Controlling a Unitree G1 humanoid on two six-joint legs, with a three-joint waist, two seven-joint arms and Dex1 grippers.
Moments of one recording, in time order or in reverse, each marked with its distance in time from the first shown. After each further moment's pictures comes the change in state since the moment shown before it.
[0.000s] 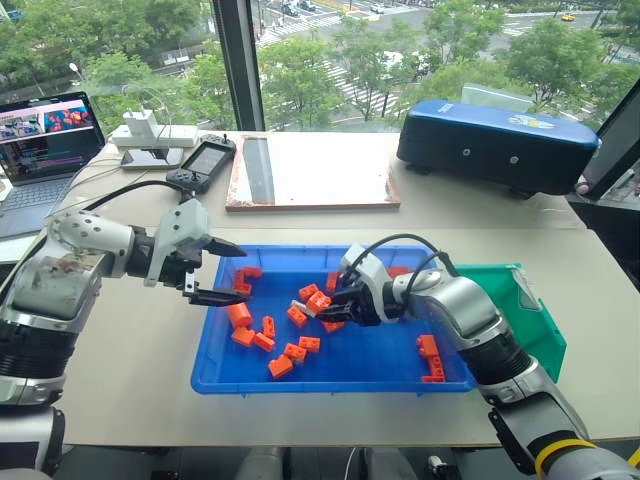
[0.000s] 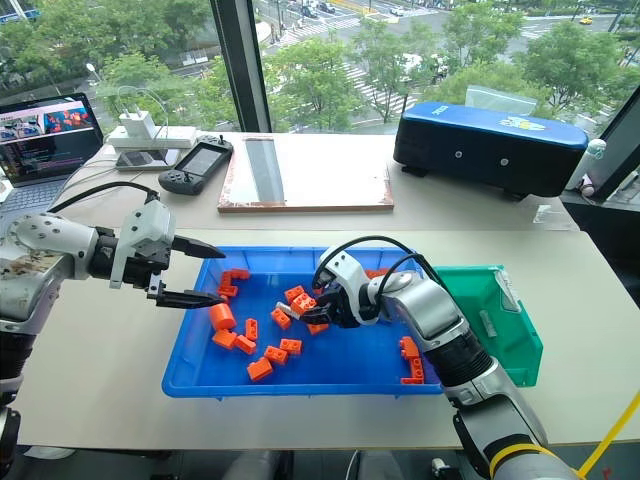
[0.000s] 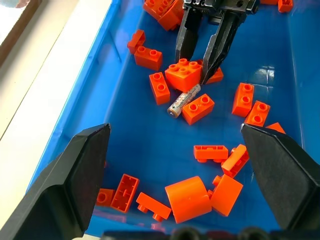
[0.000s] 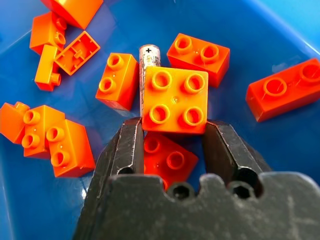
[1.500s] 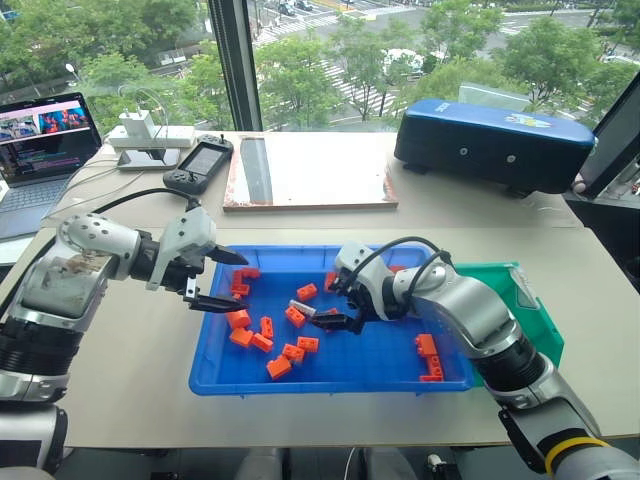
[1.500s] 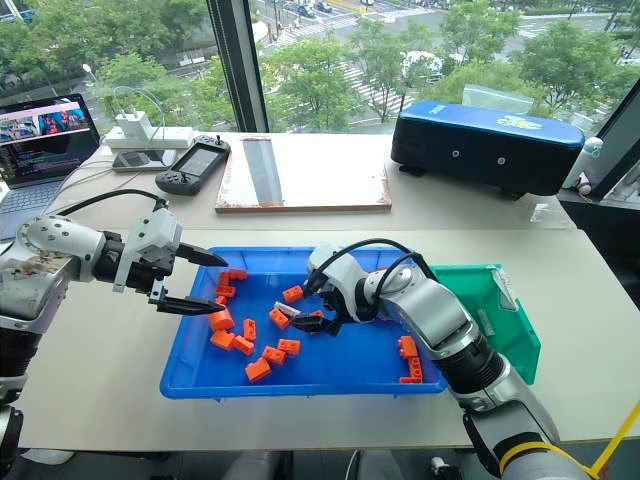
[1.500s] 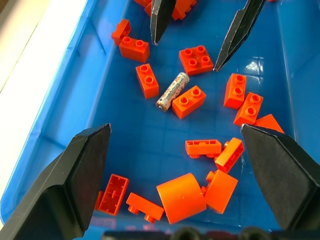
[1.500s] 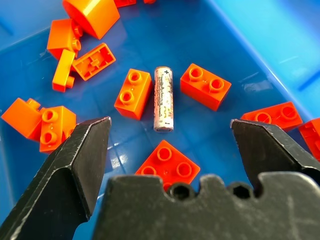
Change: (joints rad) left arm -0.005 0.004 -0.042 0.043 0.017 -0.025 -0.042; right arm -0.013 -0.024 0.084 -0.170 -0.023 0.014 -0.066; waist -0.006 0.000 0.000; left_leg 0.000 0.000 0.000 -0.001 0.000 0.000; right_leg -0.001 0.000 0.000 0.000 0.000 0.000
